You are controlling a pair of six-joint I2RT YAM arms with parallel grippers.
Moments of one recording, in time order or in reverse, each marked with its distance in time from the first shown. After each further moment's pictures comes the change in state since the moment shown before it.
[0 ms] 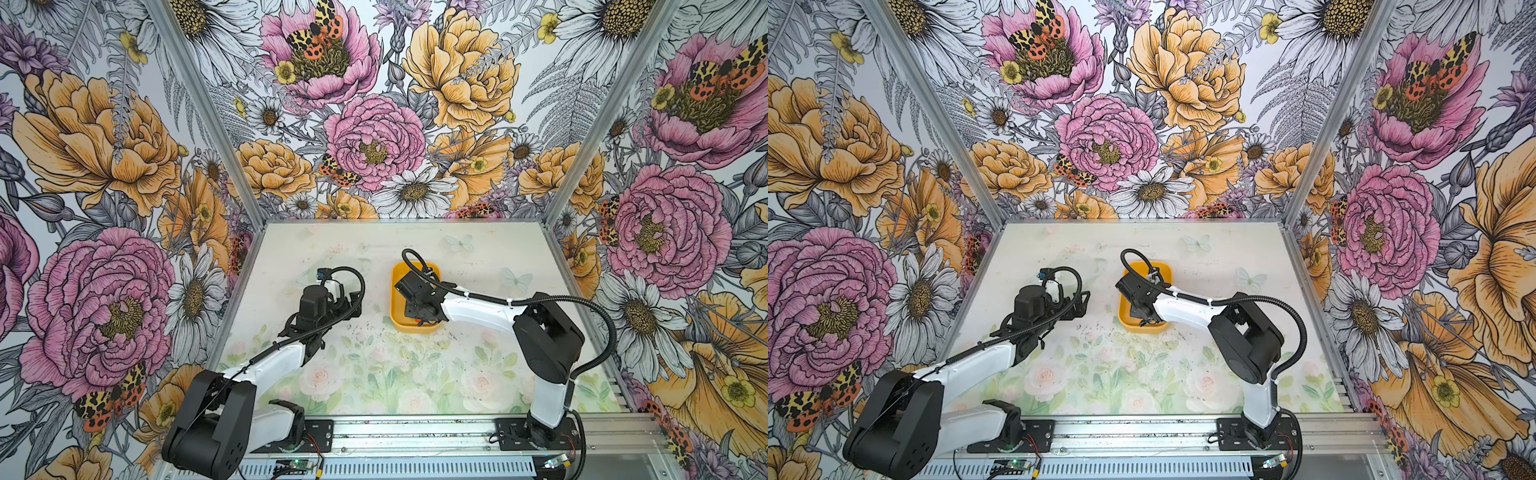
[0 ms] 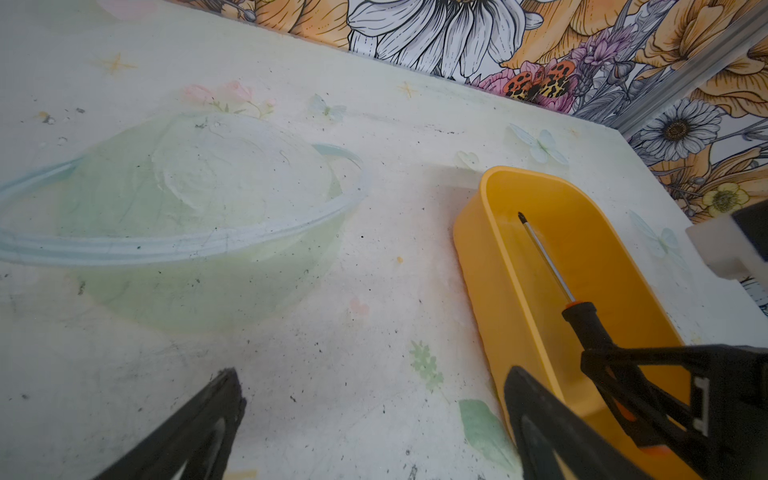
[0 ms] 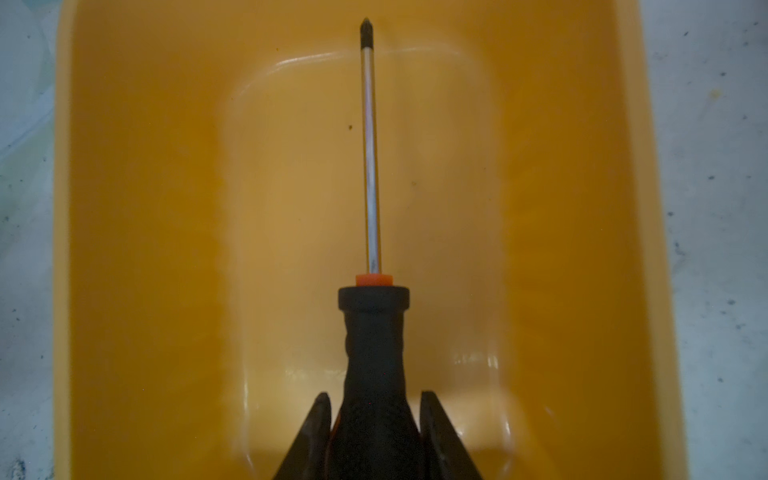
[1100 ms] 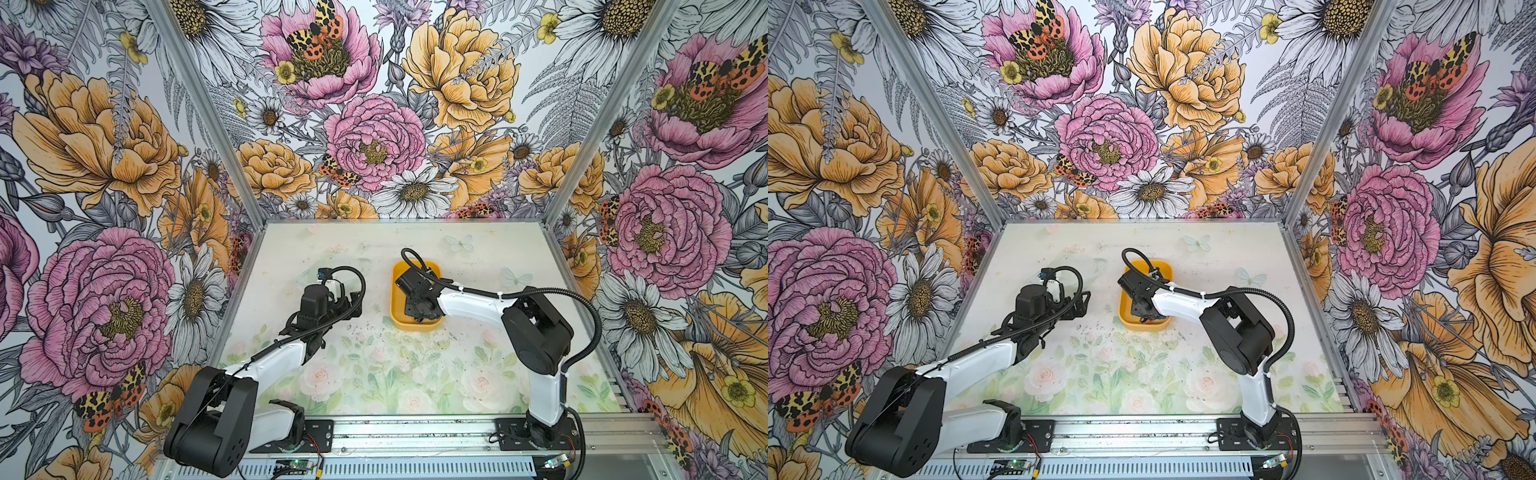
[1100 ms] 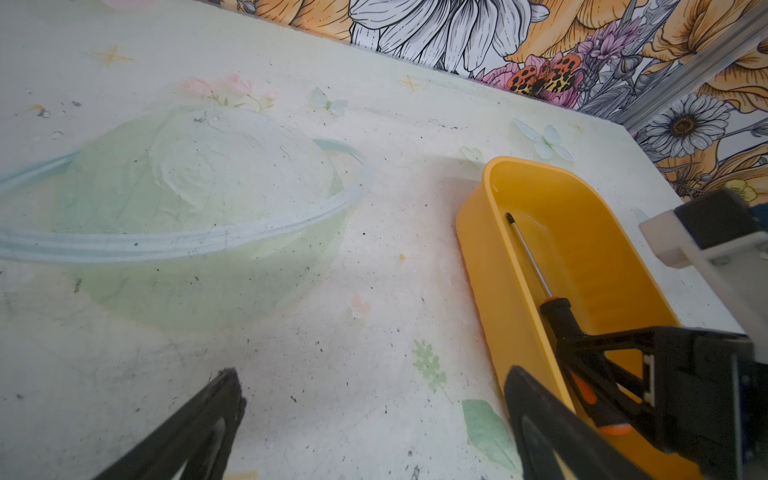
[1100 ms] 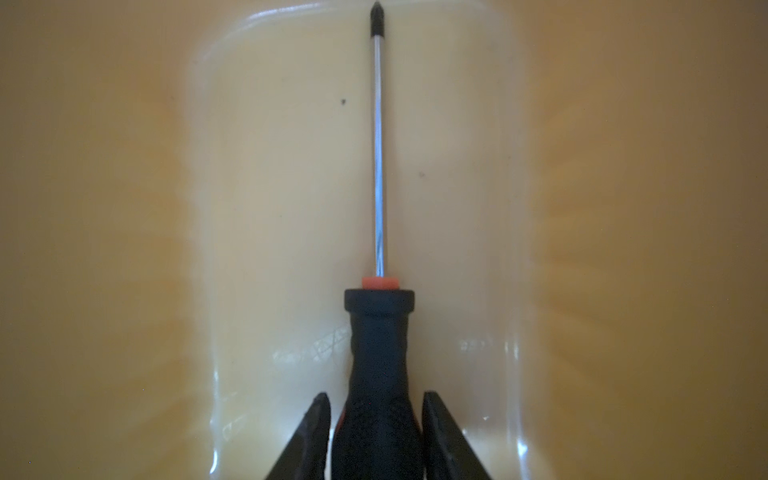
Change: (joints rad) left arm 0.000 0.015 0.006 -0.002 0.001 0.000; right arm -0.039 0.072 0.046 0.001 -0.065 -0.039
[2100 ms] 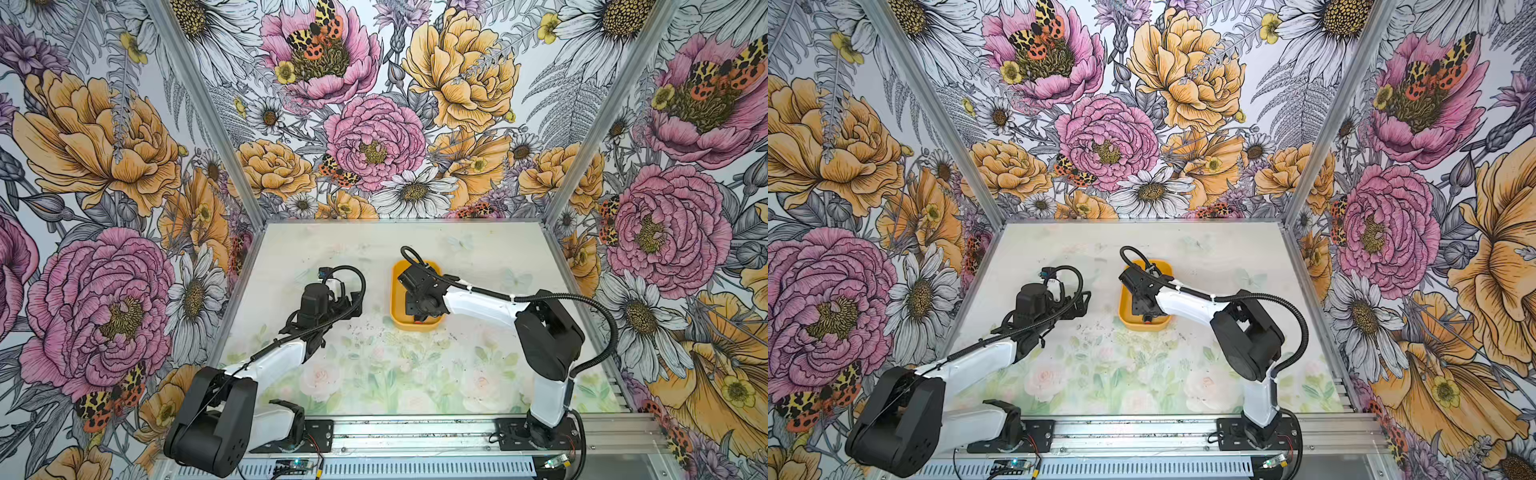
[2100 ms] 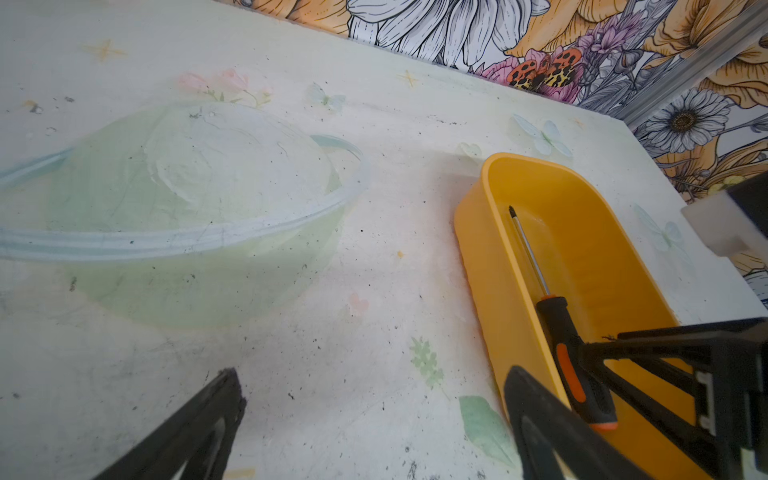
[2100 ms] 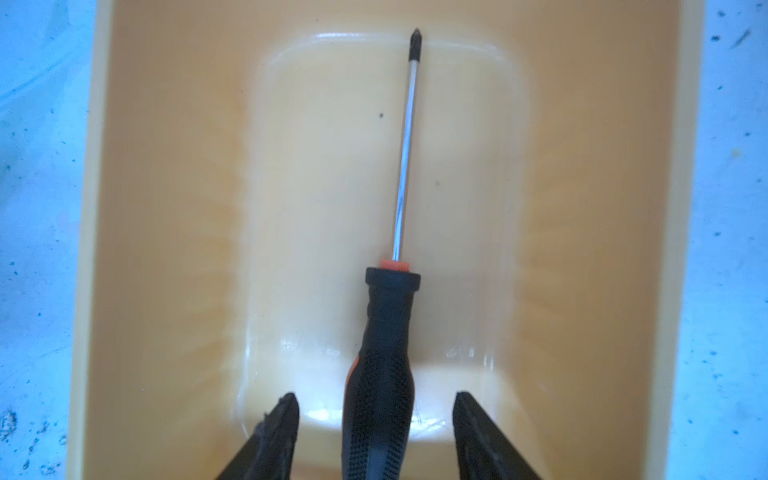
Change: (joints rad) left arm 0.000 -0.001 0.025 -0.039 0.007 0.001; right arm -0.006 -0.081 0.008 -0.066 -0.018 -0.148
